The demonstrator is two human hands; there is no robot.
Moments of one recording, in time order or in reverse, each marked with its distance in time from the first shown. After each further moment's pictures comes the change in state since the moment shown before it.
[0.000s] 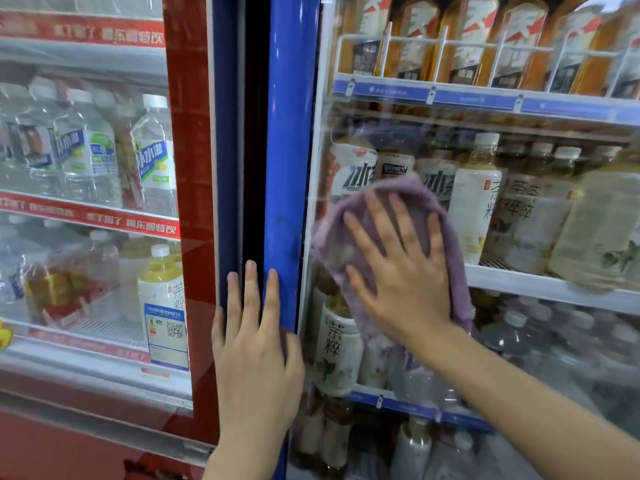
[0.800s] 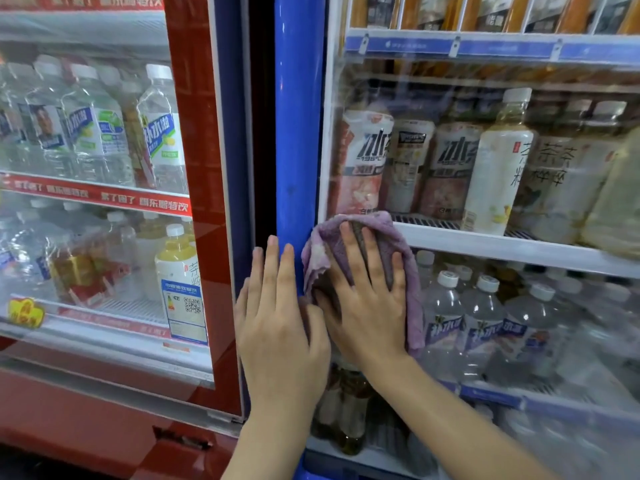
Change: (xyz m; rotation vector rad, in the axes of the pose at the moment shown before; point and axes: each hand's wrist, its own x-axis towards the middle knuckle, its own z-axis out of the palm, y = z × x) left_hand -0.007 0.014 0.001 -0.155 0.184 0.037; right_hand -0.055 -0.087 0.040 0.163 0.009 0.125
